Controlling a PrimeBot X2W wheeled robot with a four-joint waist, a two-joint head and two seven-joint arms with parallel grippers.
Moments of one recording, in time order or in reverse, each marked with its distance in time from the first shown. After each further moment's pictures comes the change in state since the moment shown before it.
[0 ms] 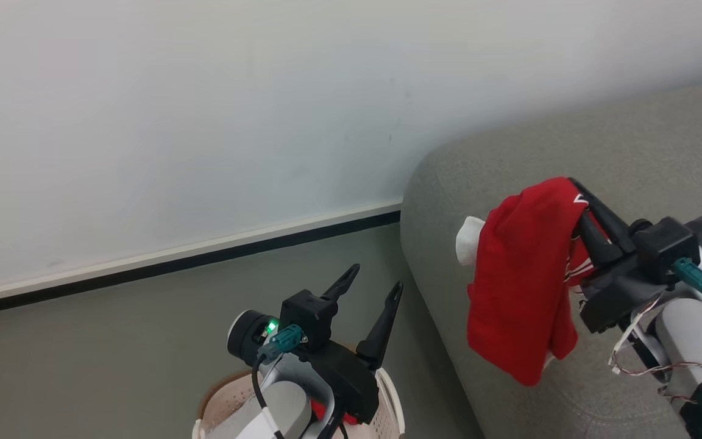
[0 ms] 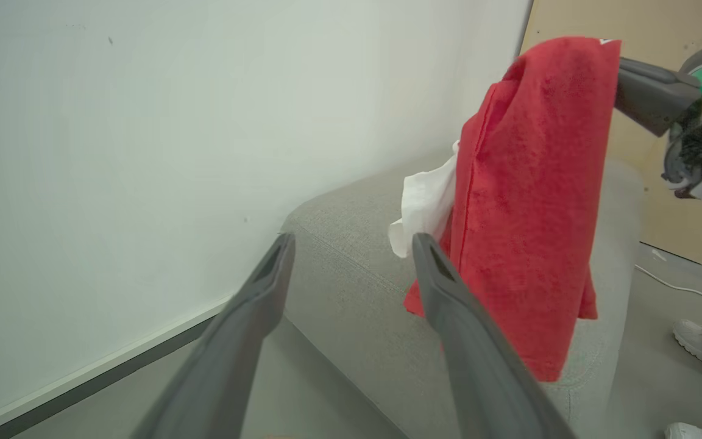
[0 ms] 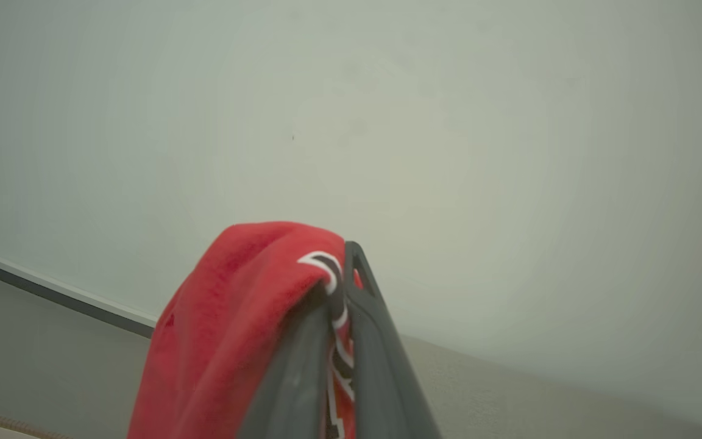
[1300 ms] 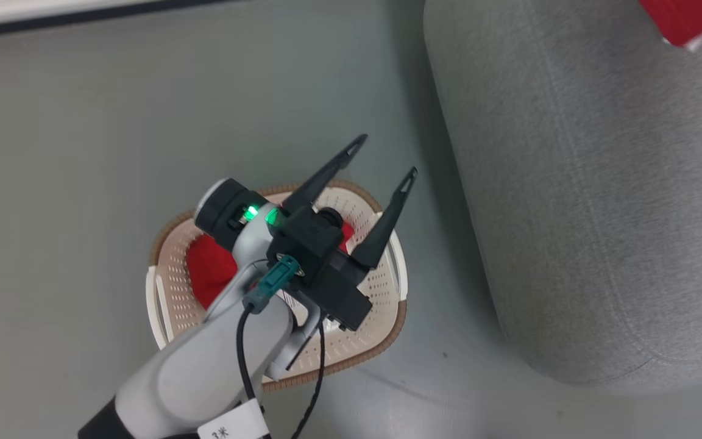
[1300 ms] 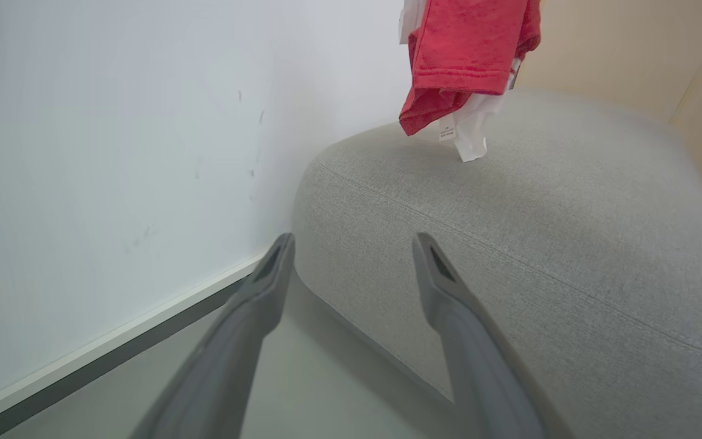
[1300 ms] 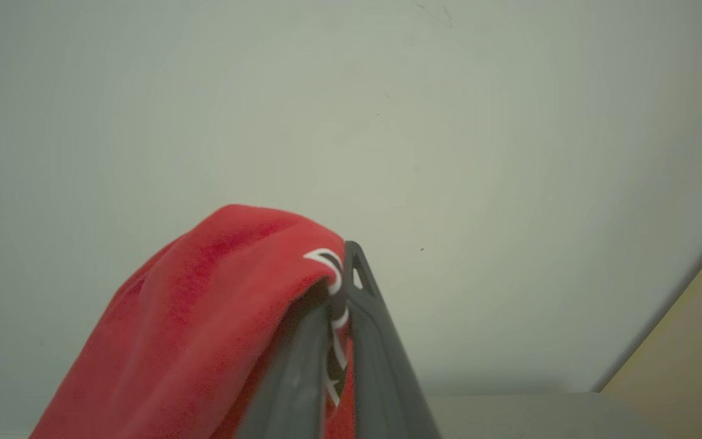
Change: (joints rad) left arm -0.221 0.108 0.026 -0.222 0.255 0.016 0.019; right arm -0.768 -0.192 -0.243 0.293 0.044 -0.005 0.095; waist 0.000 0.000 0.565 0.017
